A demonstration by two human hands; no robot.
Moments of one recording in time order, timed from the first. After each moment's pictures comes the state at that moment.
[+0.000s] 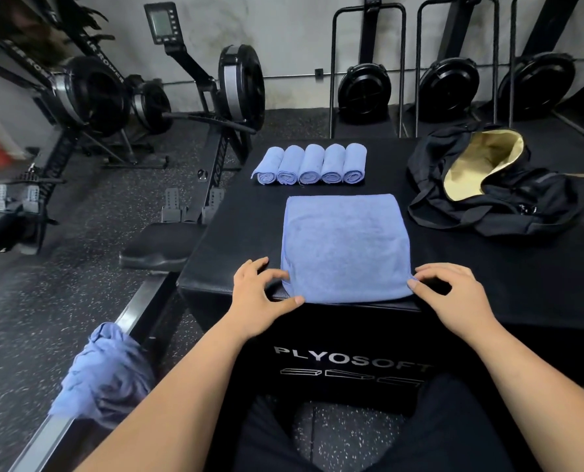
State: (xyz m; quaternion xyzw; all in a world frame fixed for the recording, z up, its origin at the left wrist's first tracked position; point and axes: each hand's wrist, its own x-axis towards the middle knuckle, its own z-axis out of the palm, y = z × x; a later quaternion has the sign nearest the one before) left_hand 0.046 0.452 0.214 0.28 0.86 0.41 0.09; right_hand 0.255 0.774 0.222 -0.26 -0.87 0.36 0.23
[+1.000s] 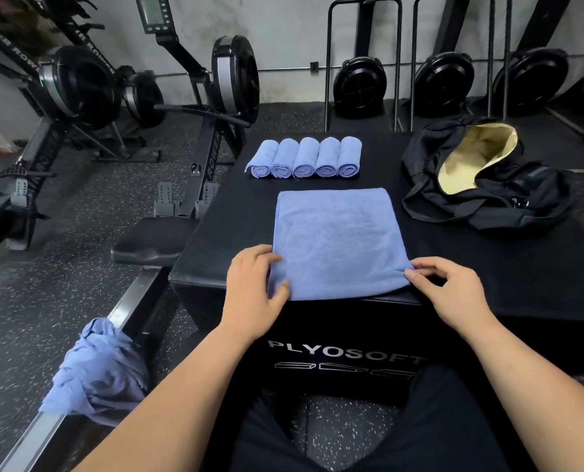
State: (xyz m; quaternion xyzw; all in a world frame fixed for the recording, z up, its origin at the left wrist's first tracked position) left_hand 0.053 0.457 0.213 0.39 0.85 0.34 -0.14; right_hand 0.255 0.768 0.226 -0.27 -0.82 0.44 0.24
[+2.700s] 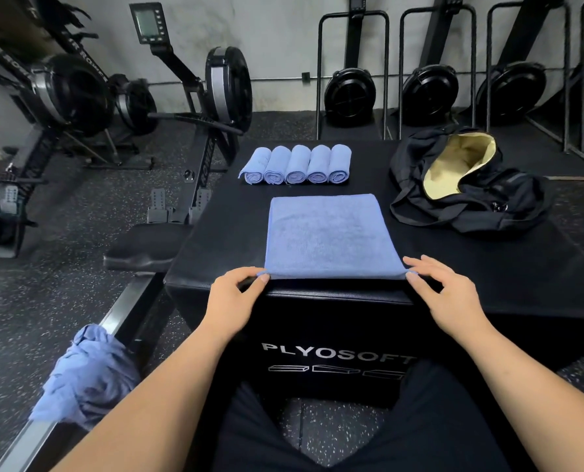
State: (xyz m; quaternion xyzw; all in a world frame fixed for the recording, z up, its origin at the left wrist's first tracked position) left_hand 0.054 0.442 0.221 0.23 0.81 0.54 0.06; right_hand 0.277 0.775 0.220 -0.24 -0.84 0.40 0.26
